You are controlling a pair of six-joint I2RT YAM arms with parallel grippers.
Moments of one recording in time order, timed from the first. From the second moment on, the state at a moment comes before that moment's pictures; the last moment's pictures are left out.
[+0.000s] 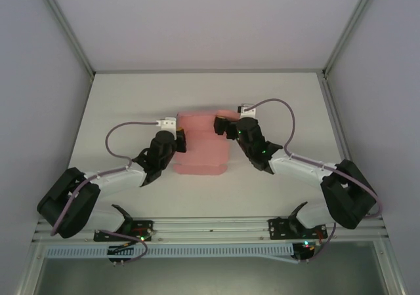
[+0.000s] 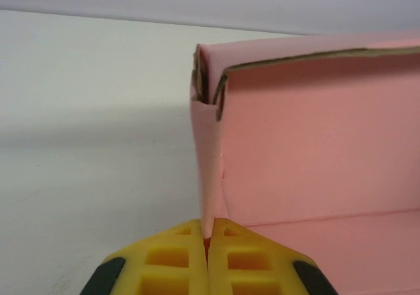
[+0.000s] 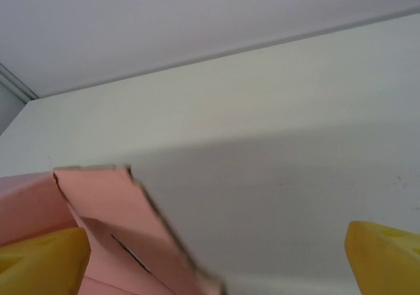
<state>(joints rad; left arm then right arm) -0.72 1.34 0.51 0.43 -0.37 -0.37 0.73 1.37 0.73 0.24 0.35 0.53</state>
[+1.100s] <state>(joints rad) -0.72 1.29 0.53 0.34 -0.43 -0.39 0.68 1.43 0.73 -0.16 0.35 0.59</state>
